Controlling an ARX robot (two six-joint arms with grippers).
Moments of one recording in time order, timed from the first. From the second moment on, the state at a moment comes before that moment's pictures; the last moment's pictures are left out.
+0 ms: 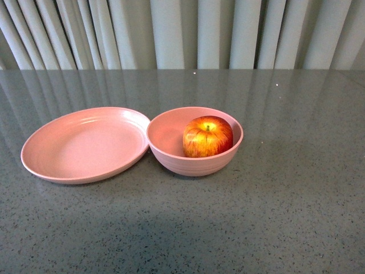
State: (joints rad) left arm 0.00 0.39 0.01 0.38 0.00 -0.01; right arm 0.00 0.00 0.01 0.00 0.00 0.01
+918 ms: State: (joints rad) left arm 0.00 0.01 0.01 -0.01 0.00 -0.01; right arm 0.00 0.00 0.01 0.00 0.00 0.01
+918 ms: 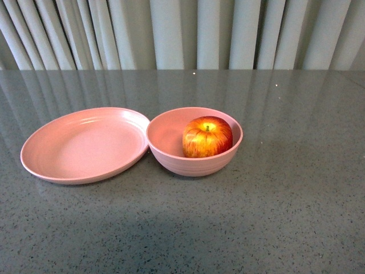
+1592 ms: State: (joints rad) left arm 0.00 0.01 0.01 0.00 0.00 -0.01; right arm 0.00 0.00 0.01 0.00 0.00 0.01
